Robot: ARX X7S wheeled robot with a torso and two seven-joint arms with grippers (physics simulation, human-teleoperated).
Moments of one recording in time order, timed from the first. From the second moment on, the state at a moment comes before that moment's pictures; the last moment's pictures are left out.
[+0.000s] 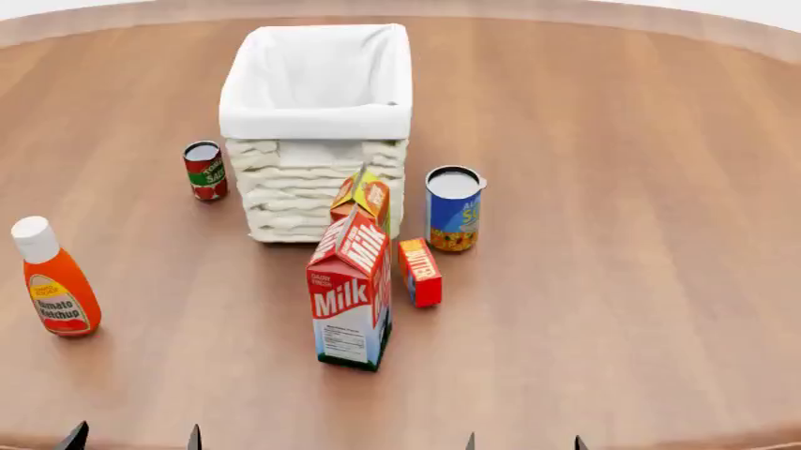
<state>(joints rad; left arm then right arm) 0.00 0.00 0.00 0.00 0.00 0.00 0.00 0.00 0.00 0.00 0.00 0.00 0.00 0.00</state>
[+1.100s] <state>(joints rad) -0.01 -0.10 0.12 -0.06 -0.02 0.07 -0.11 0.01 0.10 -0.13 -0.09 0.01 0.10 0.14</state>
